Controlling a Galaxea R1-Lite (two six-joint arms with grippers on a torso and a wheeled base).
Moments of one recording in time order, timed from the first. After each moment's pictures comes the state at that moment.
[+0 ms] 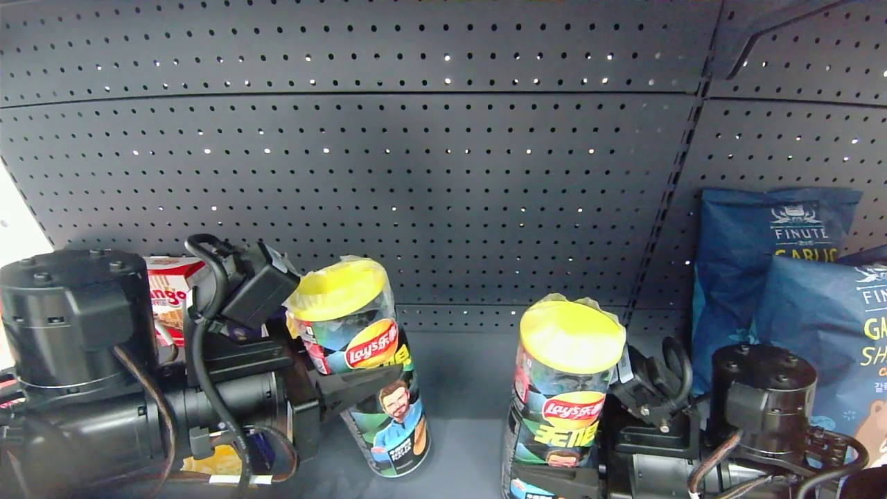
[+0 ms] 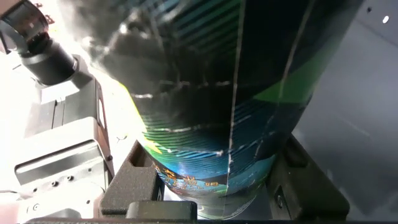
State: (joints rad) left arm -0.50 1.42 -0.55 -0.59 -0.42 0.04; right arm 0.67 1.75 -0.33 -1.16 0.58 -0.05
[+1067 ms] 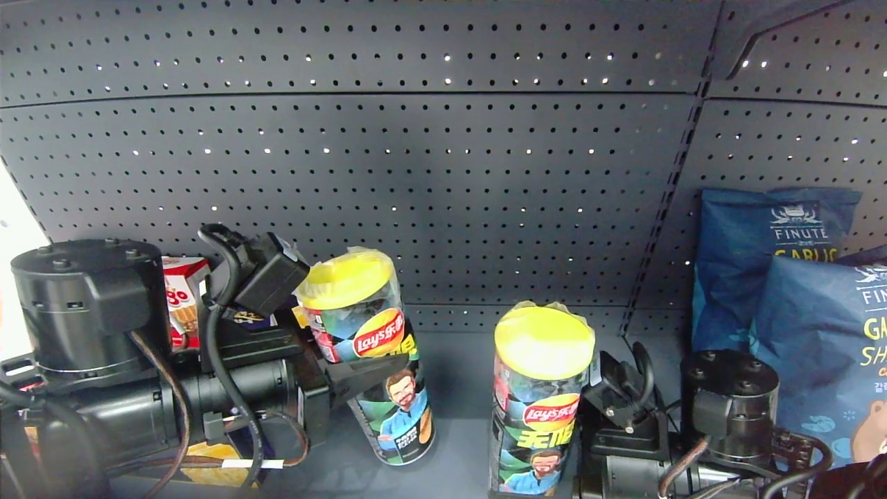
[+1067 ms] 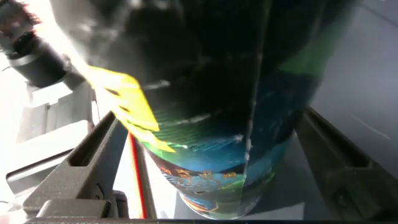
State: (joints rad) left arm -0.50 1.45 -0.58 -0.60 -0.42 0.04; right arm 0.71 1.81 -0.36 -1.17 0.51 -0.03
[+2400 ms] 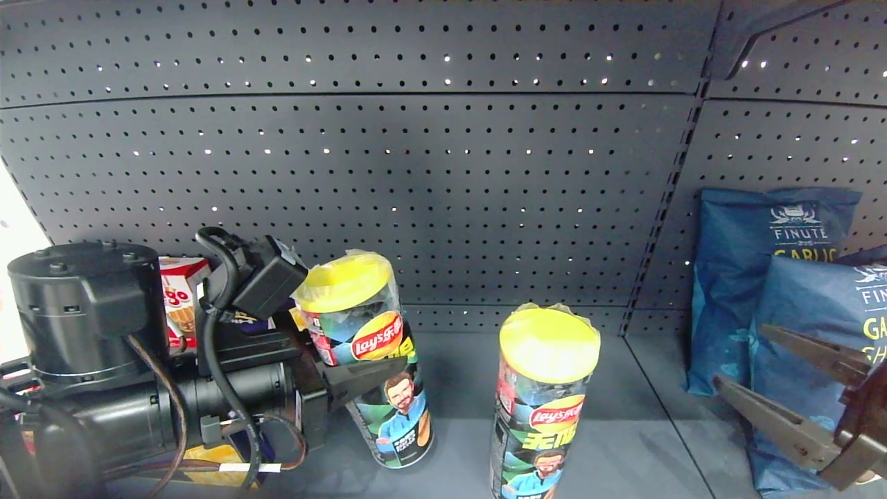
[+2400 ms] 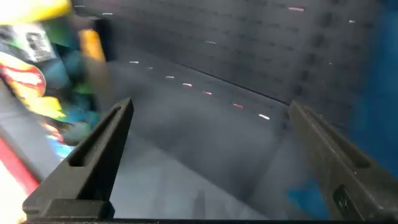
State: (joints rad) left arm -0.50 1.44 -0.57 -0.59 -0.42 0.04; right arm 0.24 1.13 -0.08 -1.12 0.35 -0.03
